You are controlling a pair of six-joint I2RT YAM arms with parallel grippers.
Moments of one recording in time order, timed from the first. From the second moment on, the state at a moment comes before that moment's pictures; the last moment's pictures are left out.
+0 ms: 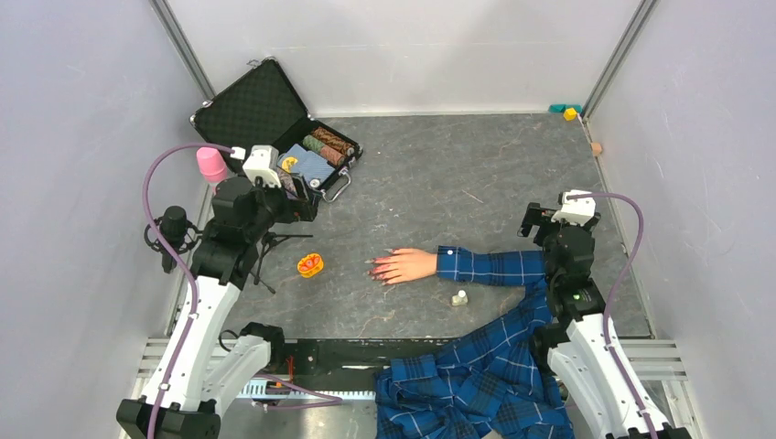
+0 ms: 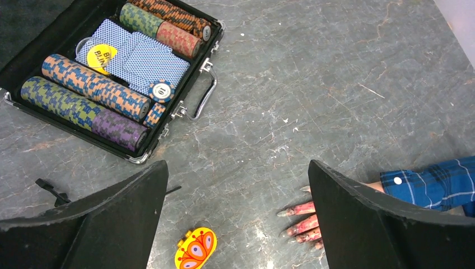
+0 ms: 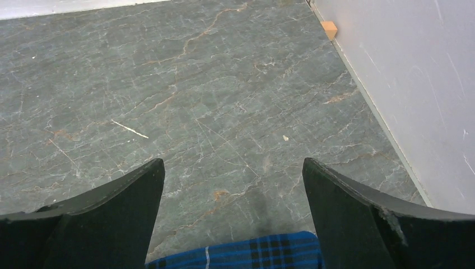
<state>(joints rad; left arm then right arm) -0.18 0.82 0.89 -0.40 0.13 -0.19 0.14 0.57 0.36 0.04 0.35 0.05</state>
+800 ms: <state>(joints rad) -0.65 0.86 0.87 -0.38 0.00 -0.19 0.14 0.54 0.36 0.04 0.29 0.05</state>
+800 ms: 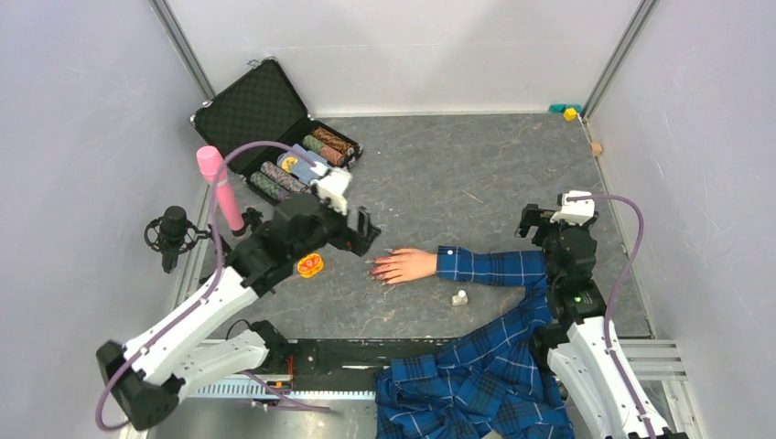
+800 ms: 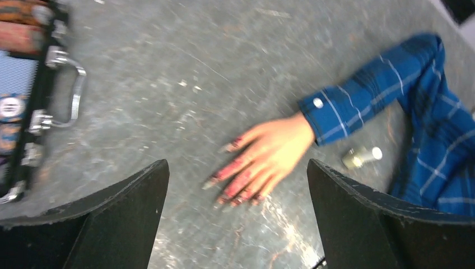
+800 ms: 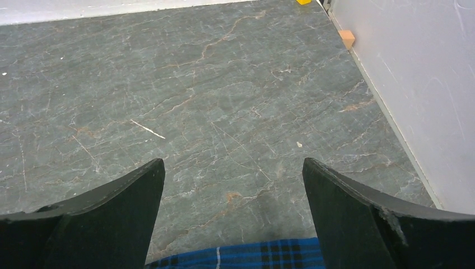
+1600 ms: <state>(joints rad) -1.33 1.52 0.81 0.19 -0.07 0.02 0.14 0.53 0.35 0.04 0.26 0.05</state>
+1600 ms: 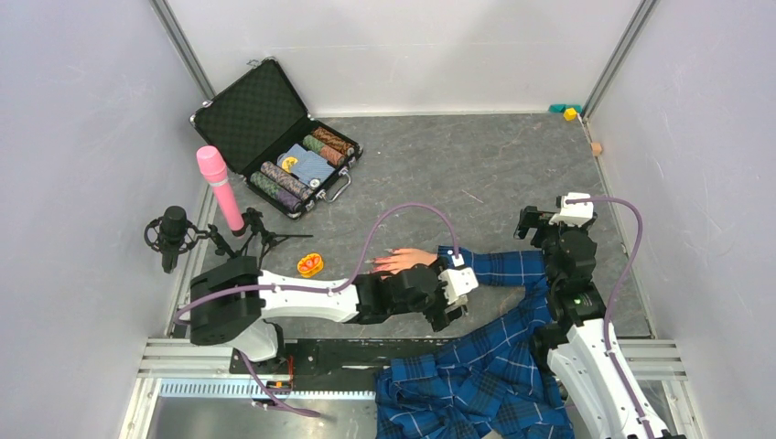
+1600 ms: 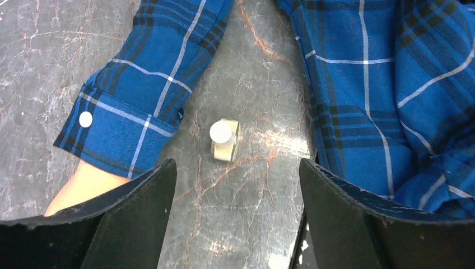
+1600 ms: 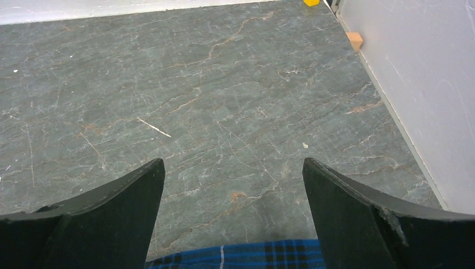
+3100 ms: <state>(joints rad) -1.33 1.79 0.97 0.22 -0.08 0.05 0.14 0.52 0.35 0.04 0.25 0.05</state>
